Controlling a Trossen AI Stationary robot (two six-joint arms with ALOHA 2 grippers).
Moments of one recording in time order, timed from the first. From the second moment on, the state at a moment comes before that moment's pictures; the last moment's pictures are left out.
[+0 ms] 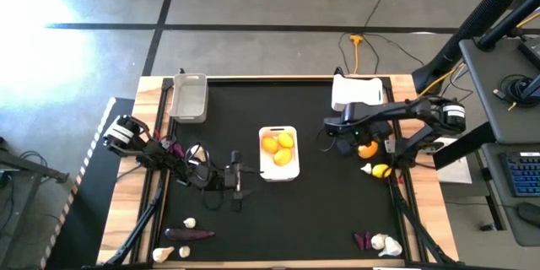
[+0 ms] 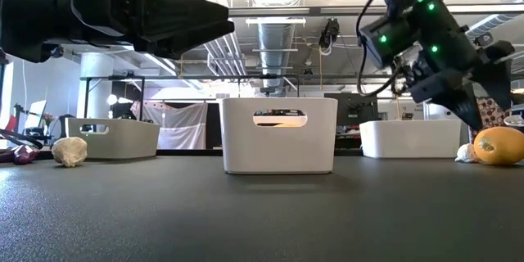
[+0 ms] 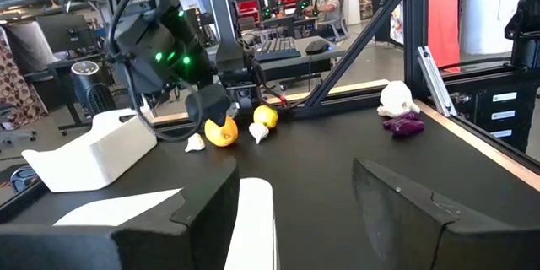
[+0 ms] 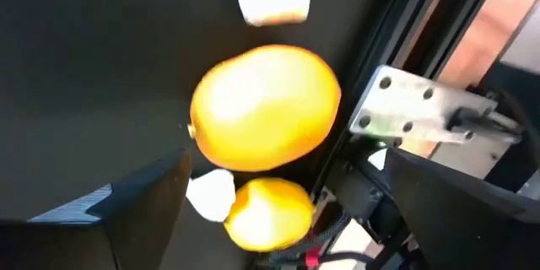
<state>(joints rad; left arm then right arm) -0.43 1.72 0.44 1.29 -0.46 0.15 -0.25 1.52 0.92 -1.42 0.02 1.00</state>
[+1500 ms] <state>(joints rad) -0.42 1.72 0.44 1.29 -0.46 0.15 -0.30 1.54 0.73 -1.24 0.00 1.15</state>
